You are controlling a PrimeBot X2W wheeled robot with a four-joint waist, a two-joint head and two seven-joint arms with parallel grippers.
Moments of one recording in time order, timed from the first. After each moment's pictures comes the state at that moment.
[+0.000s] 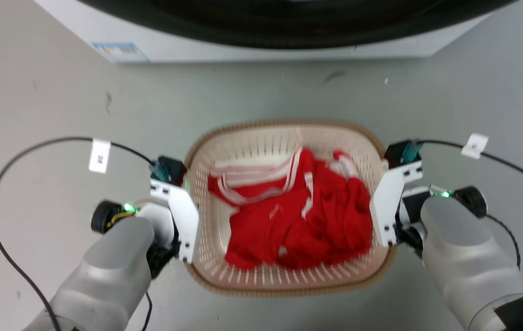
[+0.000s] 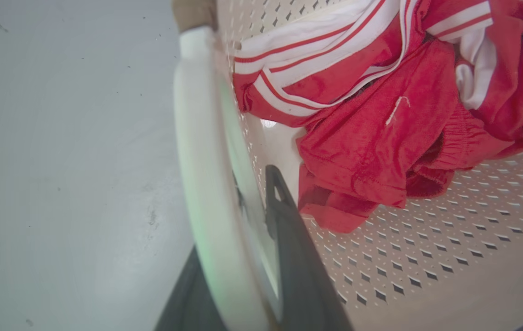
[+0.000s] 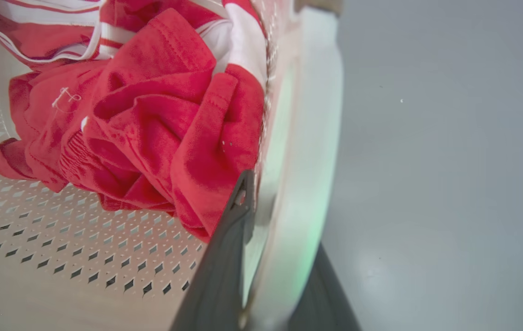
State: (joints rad) left arm -0.82 0.27 -0.93 1.02 -0.82 -0.13 0.17; right arm -0.88 -0.04 0.32 1.29 0.19 0.13 0.29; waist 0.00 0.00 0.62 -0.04
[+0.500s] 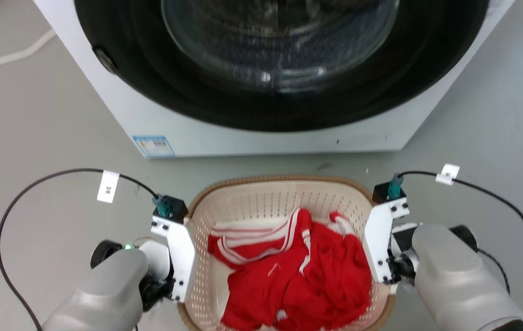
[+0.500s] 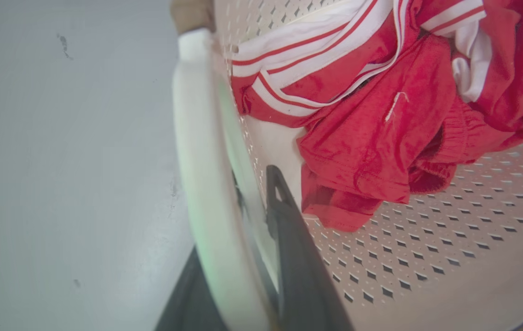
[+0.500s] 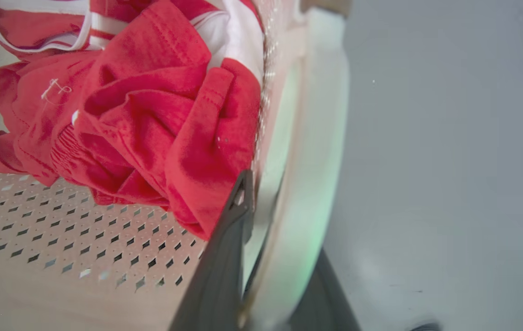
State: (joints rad) left arm -0.74 0.34 -1.10 0.94 -1.01 -0.13 0.31; right arm -0.79 -0.03 0.38 1.27 0.24 0.13 0.54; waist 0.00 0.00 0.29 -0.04
